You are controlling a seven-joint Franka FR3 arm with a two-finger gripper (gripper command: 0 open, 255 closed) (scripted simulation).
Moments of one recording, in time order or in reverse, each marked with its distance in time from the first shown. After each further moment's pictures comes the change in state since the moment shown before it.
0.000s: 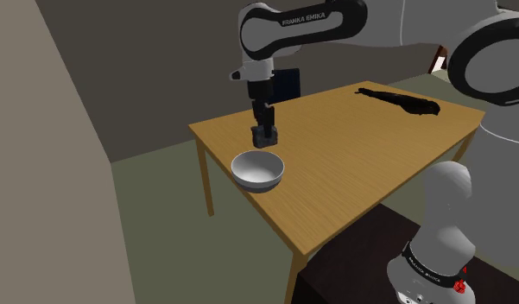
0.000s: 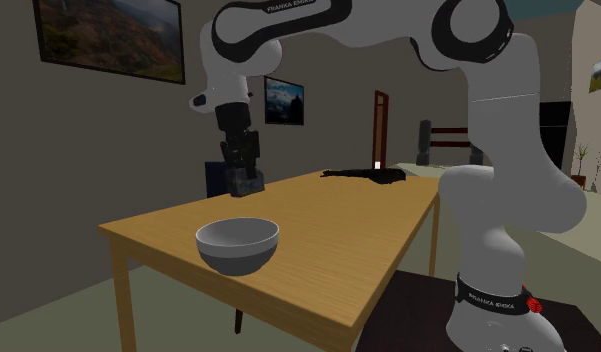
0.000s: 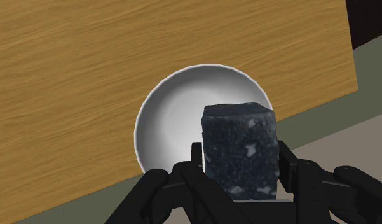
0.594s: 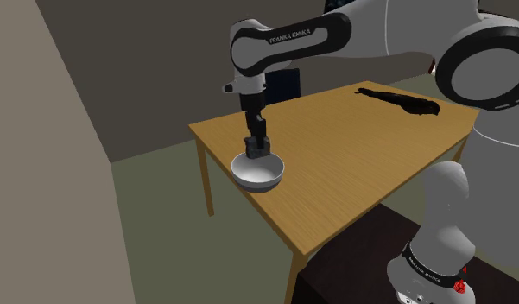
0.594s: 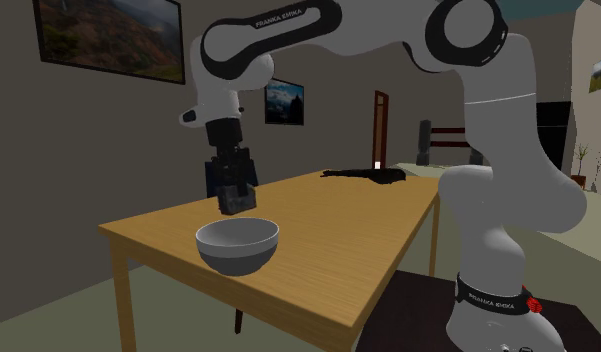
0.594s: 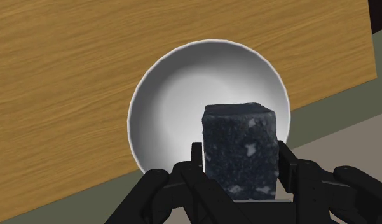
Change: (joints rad) arm 0.008 0.058 0.016 -0.023 0.037 0.072 0.008
